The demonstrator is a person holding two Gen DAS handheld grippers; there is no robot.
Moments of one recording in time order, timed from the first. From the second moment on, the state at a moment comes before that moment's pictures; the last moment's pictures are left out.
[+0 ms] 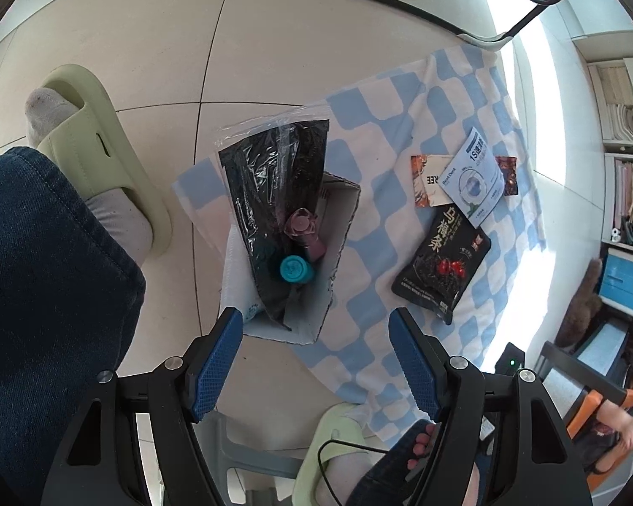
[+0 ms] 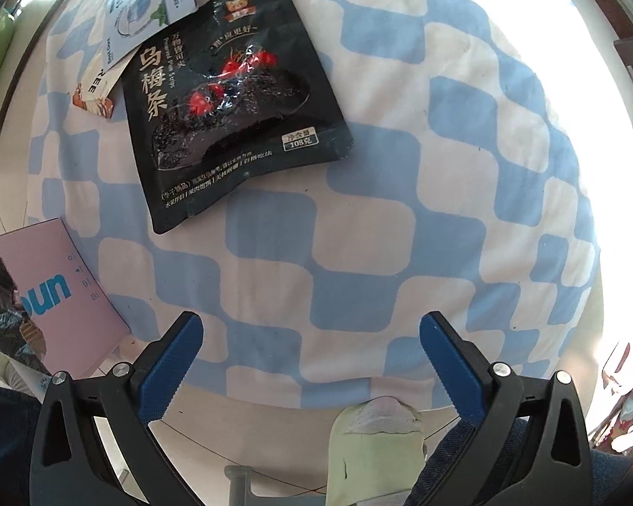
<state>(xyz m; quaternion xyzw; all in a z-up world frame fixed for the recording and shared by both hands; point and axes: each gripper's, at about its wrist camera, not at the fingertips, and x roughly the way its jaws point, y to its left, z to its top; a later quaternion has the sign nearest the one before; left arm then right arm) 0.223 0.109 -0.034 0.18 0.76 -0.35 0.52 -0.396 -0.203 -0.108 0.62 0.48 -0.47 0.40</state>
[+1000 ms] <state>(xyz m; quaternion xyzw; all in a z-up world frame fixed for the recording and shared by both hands) 0.233 0.097 -0.060 0.24 0.76 -0.35 0.50 -0.400 -0.451 -0.144 0.64 0.39 -0.42 0.51</state>
